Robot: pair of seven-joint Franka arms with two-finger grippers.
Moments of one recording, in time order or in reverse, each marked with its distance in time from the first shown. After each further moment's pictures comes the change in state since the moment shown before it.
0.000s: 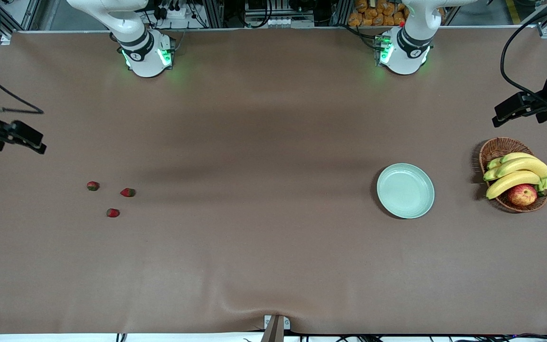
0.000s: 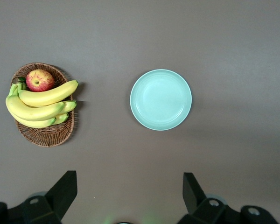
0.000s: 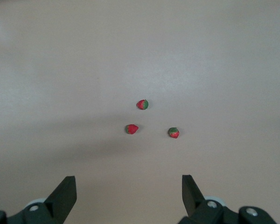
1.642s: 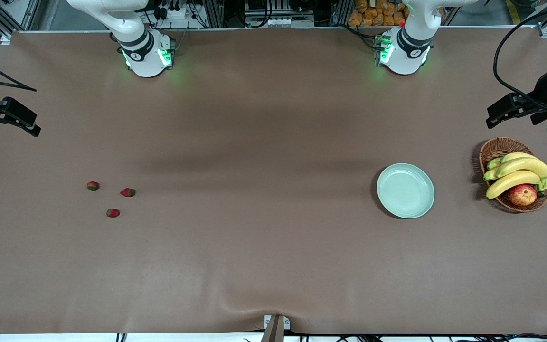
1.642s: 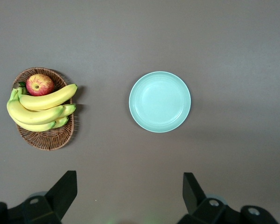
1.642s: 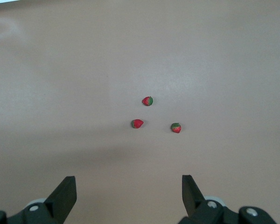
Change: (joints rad) left arm -0.030 0.000 0.003 -0.005 0.019 0.016 -0.009; right arm 0.005 -0.111 0.013 0.011 0.013 -0.072 0.000
